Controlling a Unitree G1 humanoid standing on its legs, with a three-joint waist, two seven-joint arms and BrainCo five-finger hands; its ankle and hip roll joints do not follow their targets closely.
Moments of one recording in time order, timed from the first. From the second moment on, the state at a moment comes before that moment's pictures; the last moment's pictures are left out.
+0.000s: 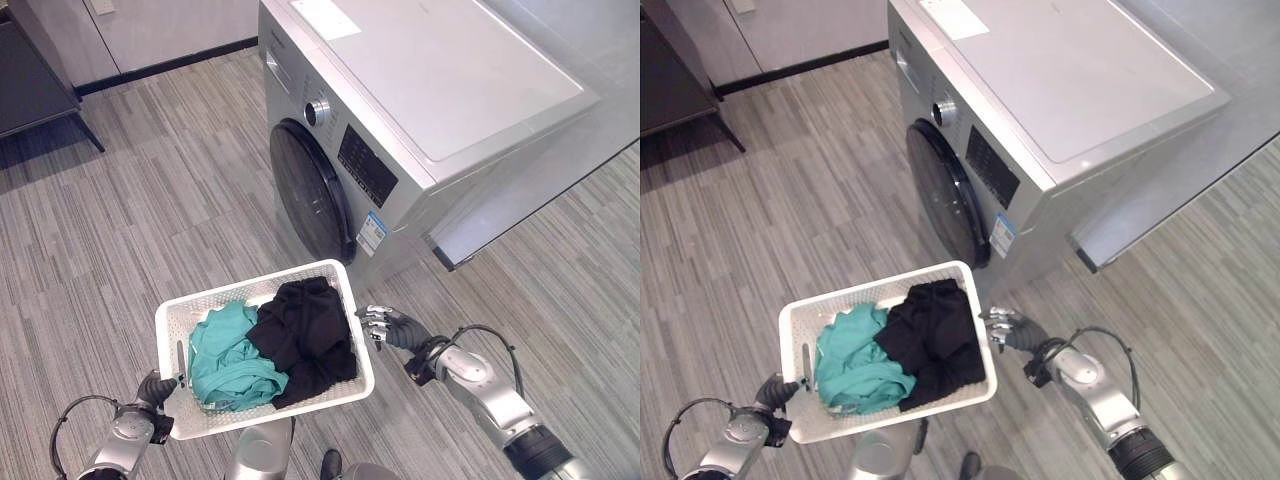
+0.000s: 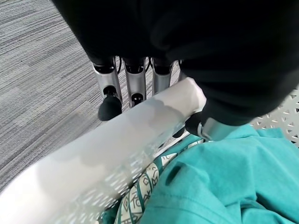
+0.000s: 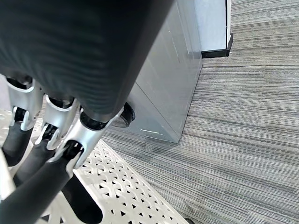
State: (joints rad) left arm -0.02 0.57 -0.16 0.80 -0.11 -0.04 0.08; right arm -0.12 -0.51 0.41 0.15 0.38 0.05 0.28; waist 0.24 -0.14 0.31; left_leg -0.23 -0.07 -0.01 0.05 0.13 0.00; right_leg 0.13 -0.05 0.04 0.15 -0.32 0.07
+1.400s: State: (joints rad) left arm 0.00 0.33 -0.17 0.89 -0.53 0.06 0.11; right arm -0.07 -0.36 0.40 0.63 0.46 0.05 0.17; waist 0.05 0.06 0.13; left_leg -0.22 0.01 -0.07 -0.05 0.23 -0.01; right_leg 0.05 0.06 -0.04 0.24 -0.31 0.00
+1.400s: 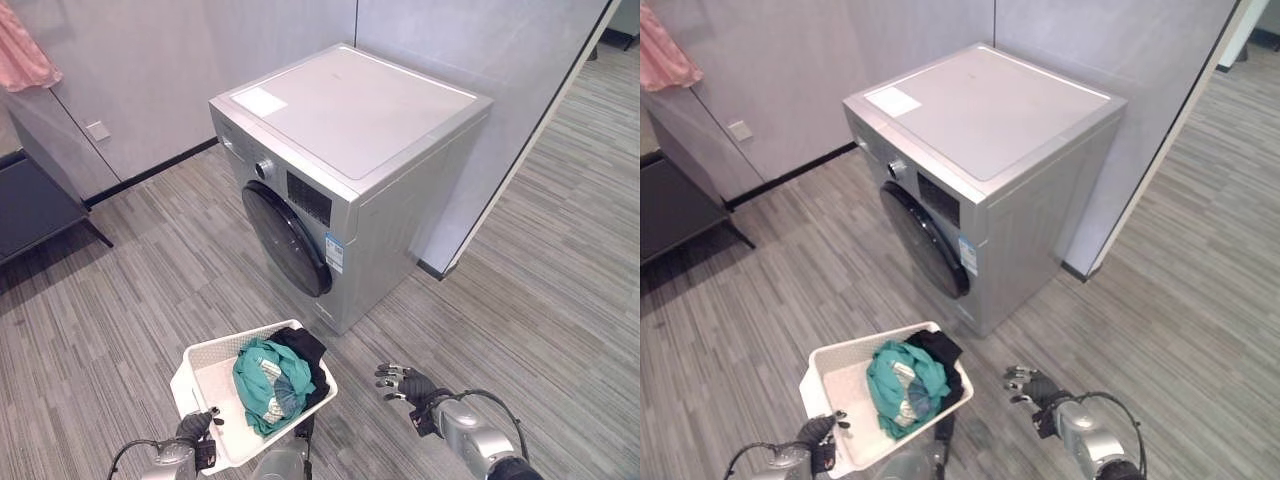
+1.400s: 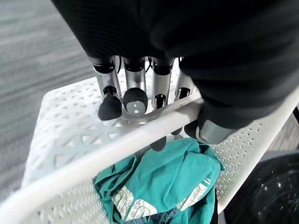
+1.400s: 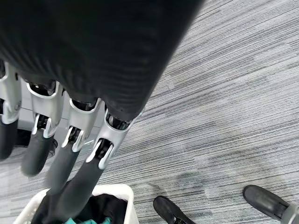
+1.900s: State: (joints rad) left arm 0.00 0.31 -0.11 0.79 -0.73 0.06 0.13; right arm -0.10 -0.35 0.35 0.61 0.46 0.05 0.13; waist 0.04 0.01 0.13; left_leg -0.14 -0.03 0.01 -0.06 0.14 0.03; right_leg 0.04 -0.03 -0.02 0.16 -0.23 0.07
